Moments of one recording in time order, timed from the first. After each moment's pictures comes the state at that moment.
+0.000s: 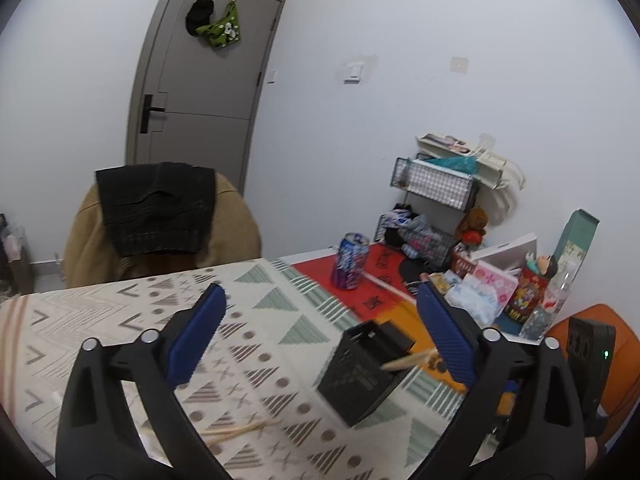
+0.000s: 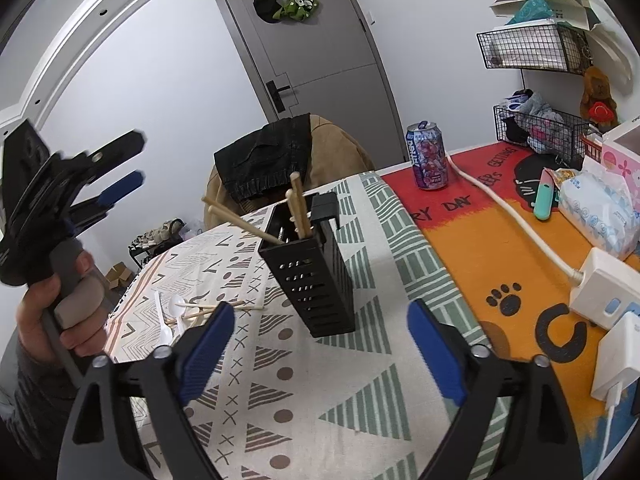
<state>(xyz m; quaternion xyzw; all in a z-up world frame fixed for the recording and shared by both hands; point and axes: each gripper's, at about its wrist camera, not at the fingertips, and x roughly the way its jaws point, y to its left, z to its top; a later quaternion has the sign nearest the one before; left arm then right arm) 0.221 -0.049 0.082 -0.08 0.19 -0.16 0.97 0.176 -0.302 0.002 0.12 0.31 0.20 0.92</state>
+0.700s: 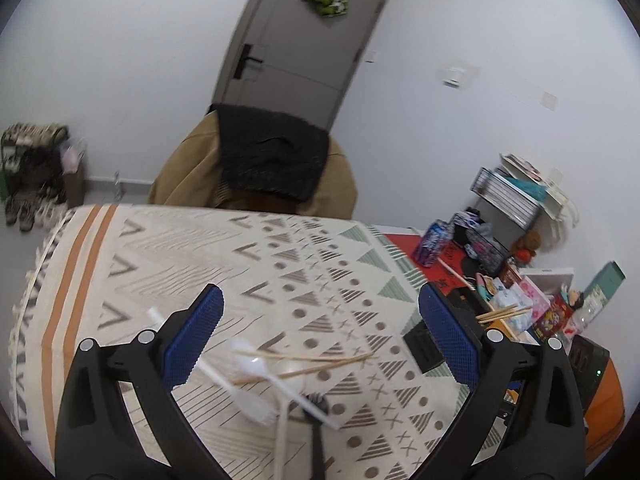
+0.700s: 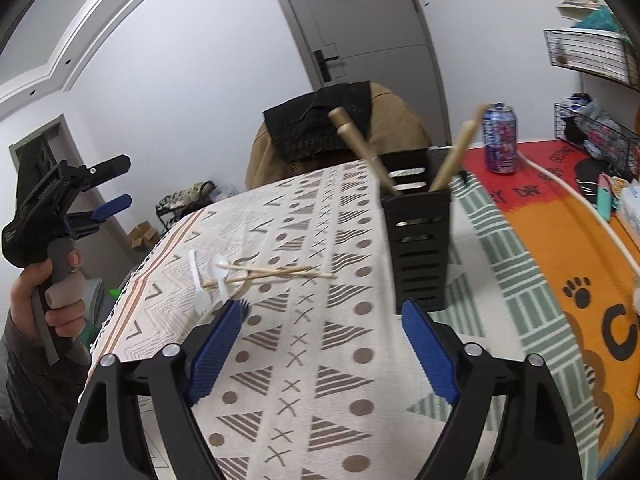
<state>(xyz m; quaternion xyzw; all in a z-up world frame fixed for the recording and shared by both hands) 0.173 0.093 0.050 -0.18 0.26 -0.04 0.95 0.168 -0.222 -0.011 0.07 0.34 0.27 0.90</state>
